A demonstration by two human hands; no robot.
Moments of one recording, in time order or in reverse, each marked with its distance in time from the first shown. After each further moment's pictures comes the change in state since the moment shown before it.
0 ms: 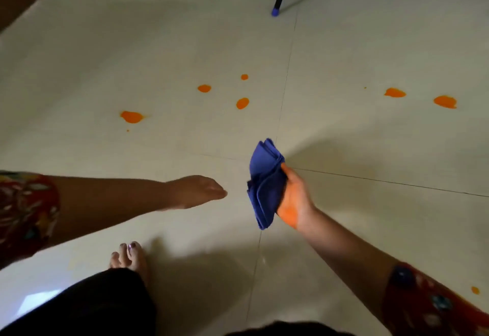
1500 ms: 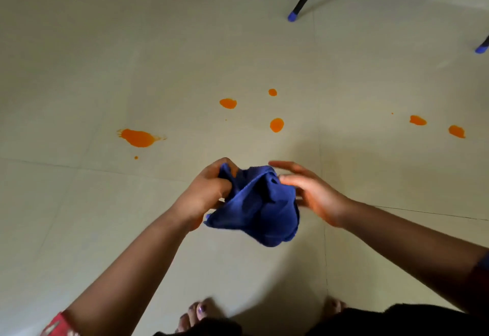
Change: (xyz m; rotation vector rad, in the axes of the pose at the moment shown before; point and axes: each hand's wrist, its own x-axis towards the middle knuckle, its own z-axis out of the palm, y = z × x) left_hand 0.055 -0.110 -0.117 -0.955 0.092 0.301; right_hand 0.097 -0.006 0.143 -0.888 0.074 0.094
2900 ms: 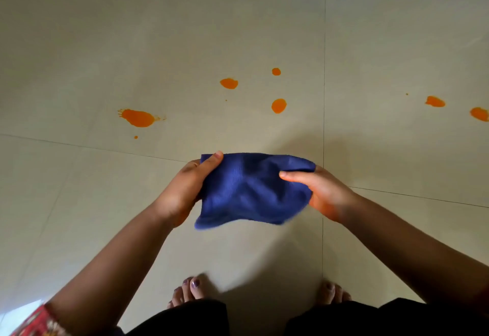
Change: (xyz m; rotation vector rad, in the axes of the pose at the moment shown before) left_hand -0.017 -0.022 0.012 -0.189 0.164 -0.123; right_hand -0.005 0.033 -0.015 0.213 0.071 0.086
